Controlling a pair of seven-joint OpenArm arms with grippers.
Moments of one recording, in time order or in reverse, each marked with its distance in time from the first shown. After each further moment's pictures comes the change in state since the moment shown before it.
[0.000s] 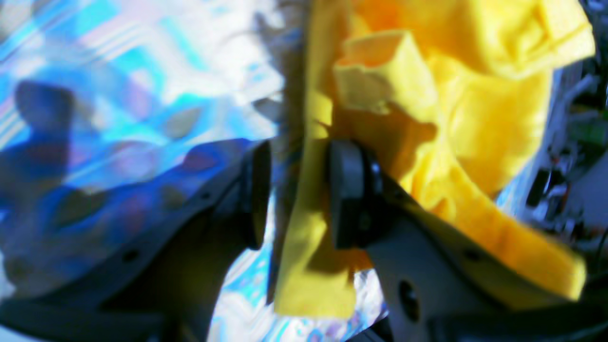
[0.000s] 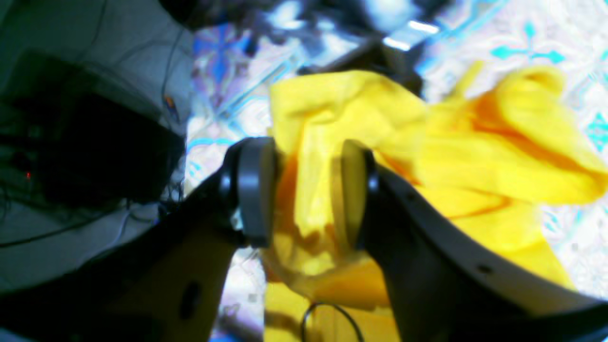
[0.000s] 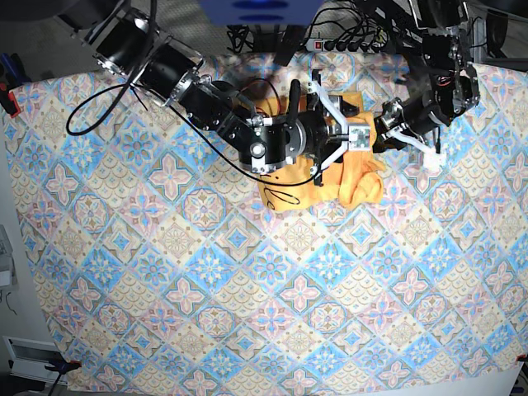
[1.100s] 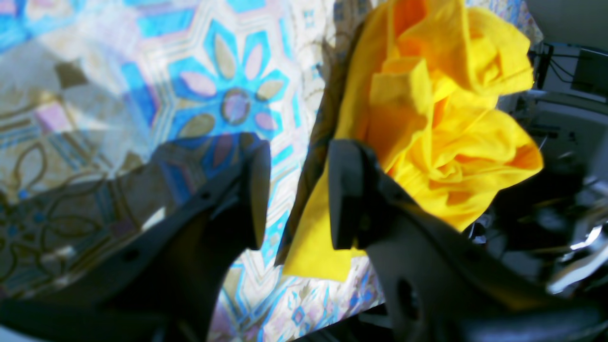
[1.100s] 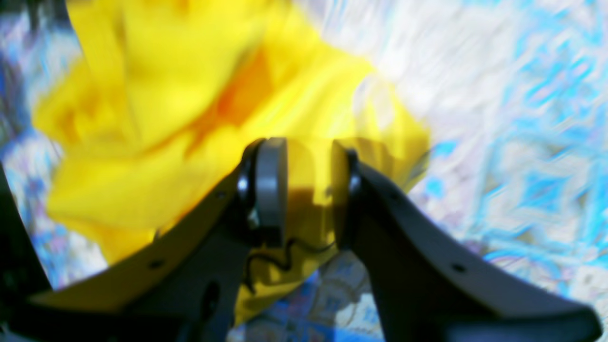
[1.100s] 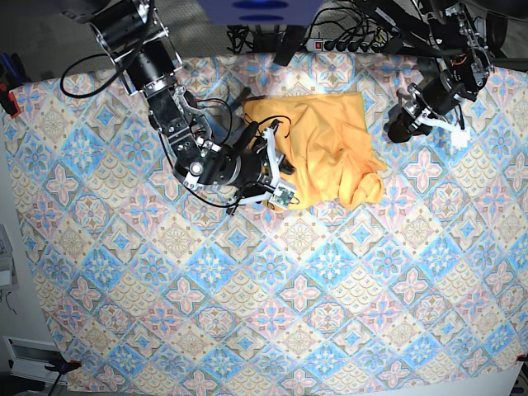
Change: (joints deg) left arm 3.2 4.2 -13.5 0.6 -7.5 -2.8 5.8; right arm -6.8 1.0 23.6 -5.2 -12.9 -3.0 6.0
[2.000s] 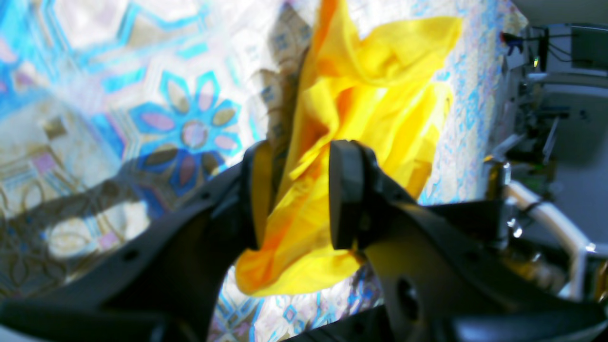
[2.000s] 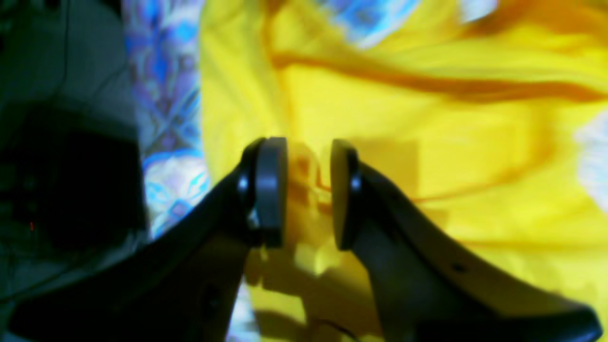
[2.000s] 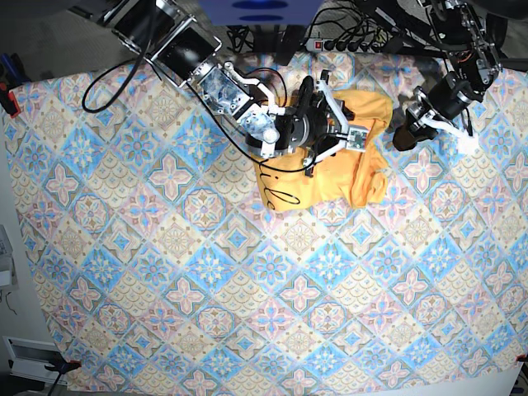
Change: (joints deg) left arm 3.1 0.3 0.1 12.0 0.0 -0.2 0.0; right arm 0.3 -6.4 -15.4 -1.7 -0.7 0.3 -0.2
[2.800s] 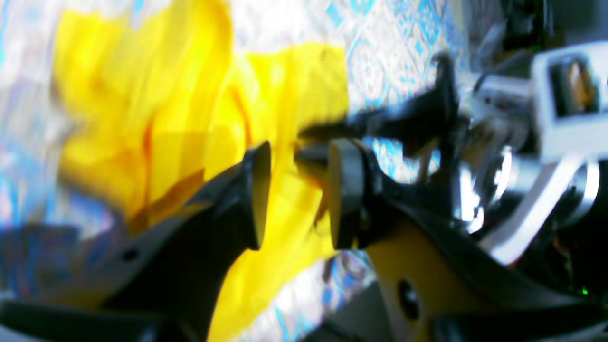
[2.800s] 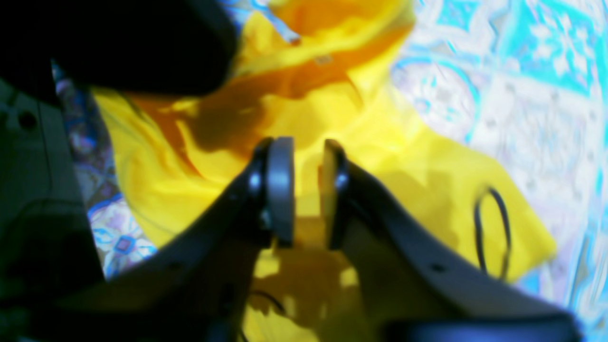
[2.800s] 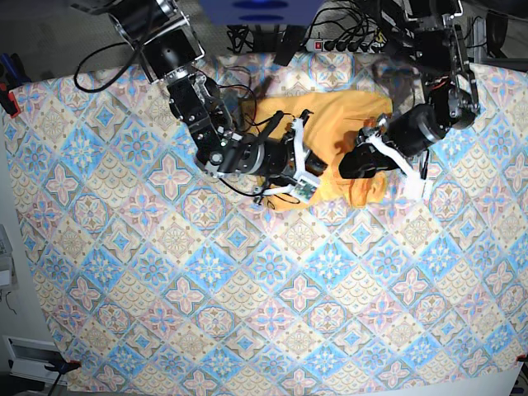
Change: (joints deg) left arm -6.1 -1.4 18.9 10.0 7.6 -0.2 0.4; right arm -3.7 1.1 17.8 0.9 2.1 -0.3 6.1
